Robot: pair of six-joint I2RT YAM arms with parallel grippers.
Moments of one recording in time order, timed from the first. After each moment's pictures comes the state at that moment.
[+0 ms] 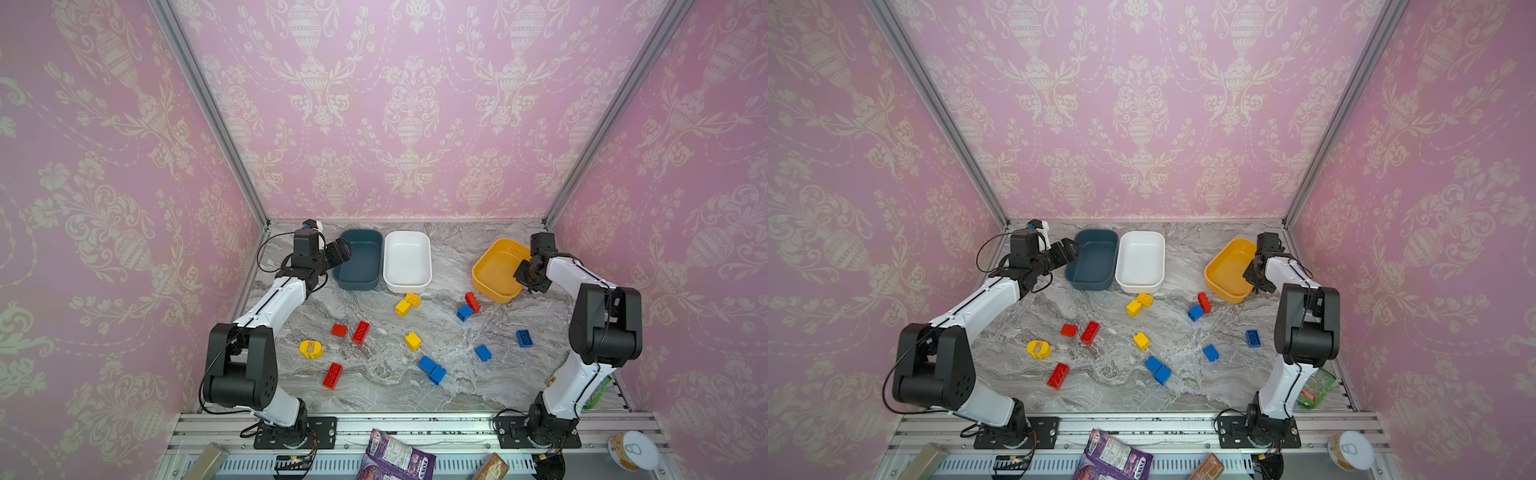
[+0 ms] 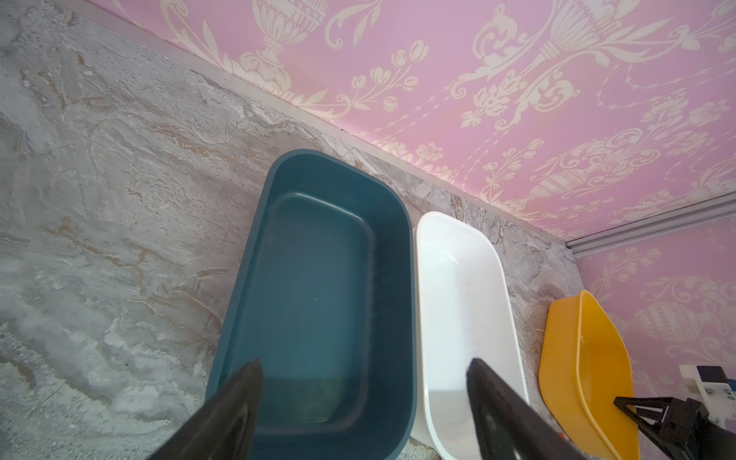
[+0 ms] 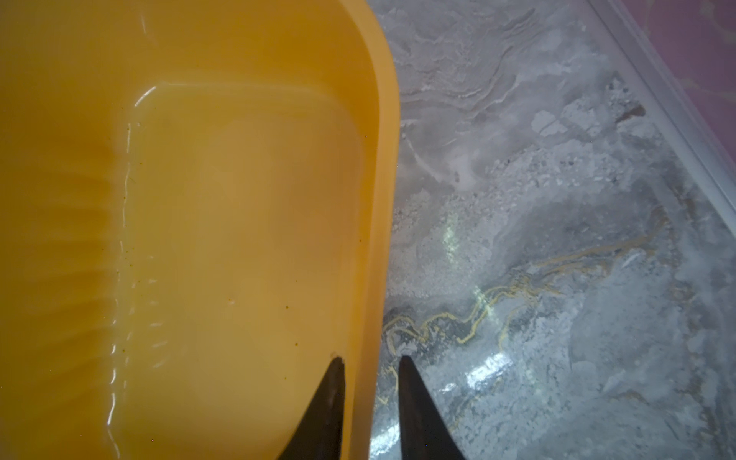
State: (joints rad) left arm -0.08 1.54 1.05 -0.04 0.23 -0.55; right arm -0.17 1.84 1.27 -0.56 0.15 0.47
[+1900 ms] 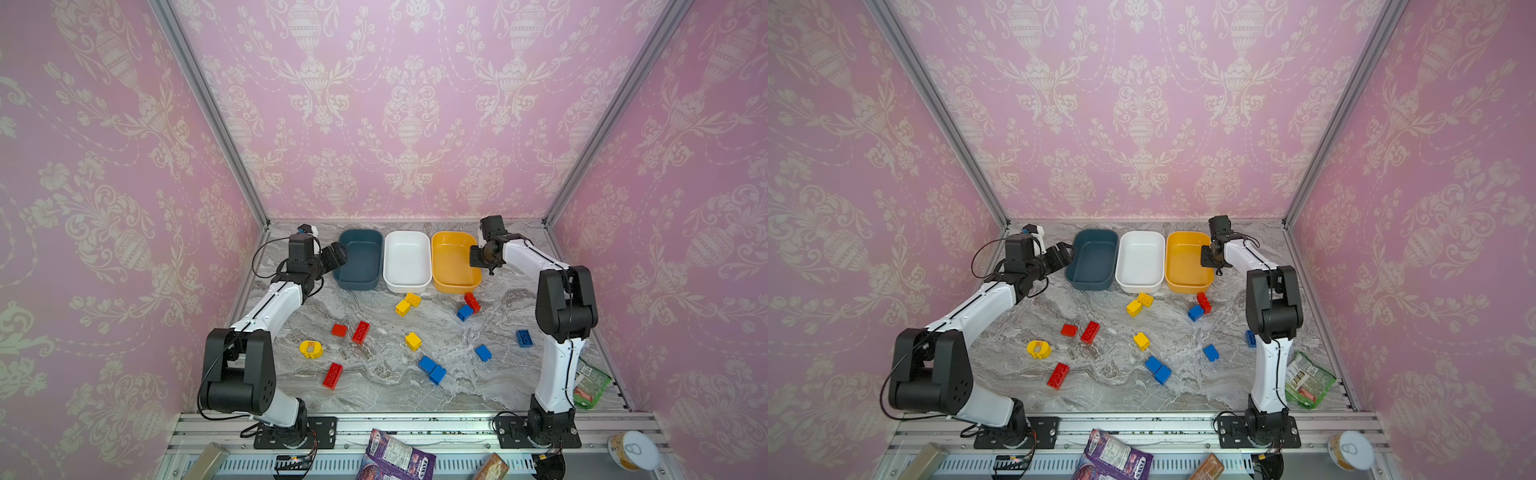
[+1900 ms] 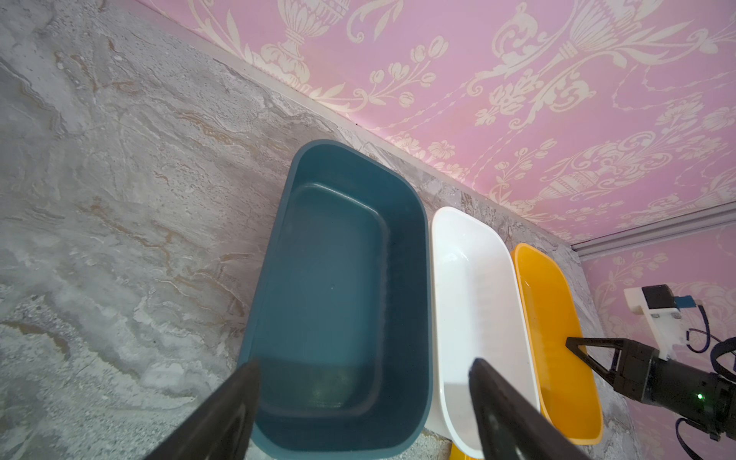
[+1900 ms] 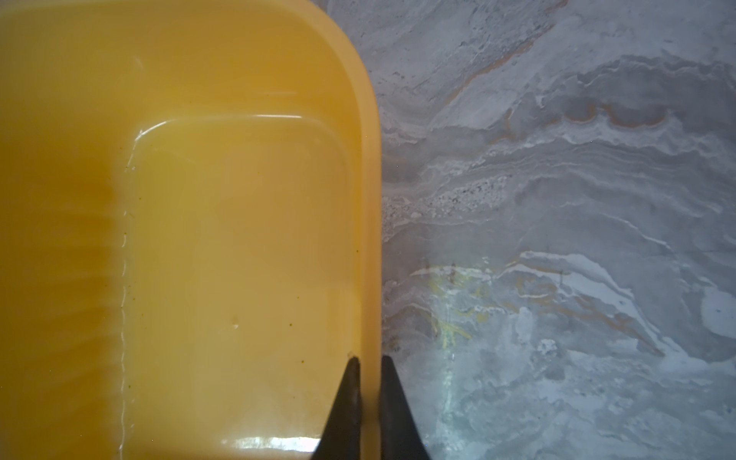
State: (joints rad) left arm -0.05 1.51 1.00 -0.03 0.25 -0.55; right arm 0.11 2.08 1.60 -0.58 0.05 0.21
